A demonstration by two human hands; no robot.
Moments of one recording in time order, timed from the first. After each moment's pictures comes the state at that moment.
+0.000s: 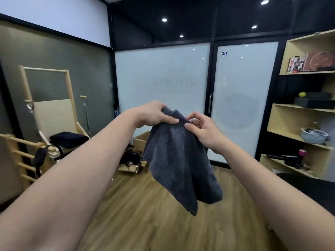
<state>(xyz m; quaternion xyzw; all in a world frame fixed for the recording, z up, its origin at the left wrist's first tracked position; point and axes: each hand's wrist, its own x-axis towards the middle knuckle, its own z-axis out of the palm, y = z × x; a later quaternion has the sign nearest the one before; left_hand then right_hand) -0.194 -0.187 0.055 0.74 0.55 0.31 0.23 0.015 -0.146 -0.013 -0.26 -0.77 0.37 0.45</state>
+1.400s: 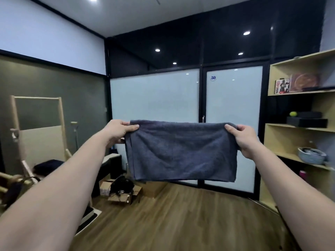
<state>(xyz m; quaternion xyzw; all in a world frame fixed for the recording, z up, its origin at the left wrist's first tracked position) -0.207 -0.093 0.074 0.55 0.58 0.54 0.27 0.185 -0.010 0.037 -0.42 -0.56 0.37 0.61</state>
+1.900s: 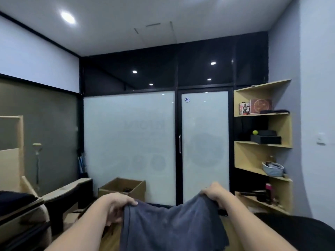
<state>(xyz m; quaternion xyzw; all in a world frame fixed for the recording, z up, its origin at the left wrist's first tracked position) -0.173 -0.058 -0.059 0.43 0.70 0.28 0.49 0.174 -0.011 -0.060 -0.67 -0.56 0.33 0.35</state>
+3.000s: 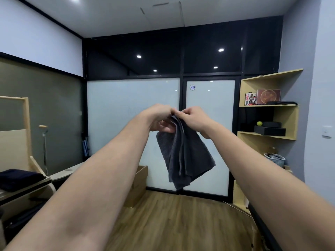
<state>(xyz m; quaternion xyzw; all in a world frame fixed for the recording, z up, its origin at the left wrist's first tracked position) -0.070 -0.100 0.144 0.62 0.50 0.48 0.37 0.081 -0.064 0.123 -0.43 -0.76 0.17 0.46</state>
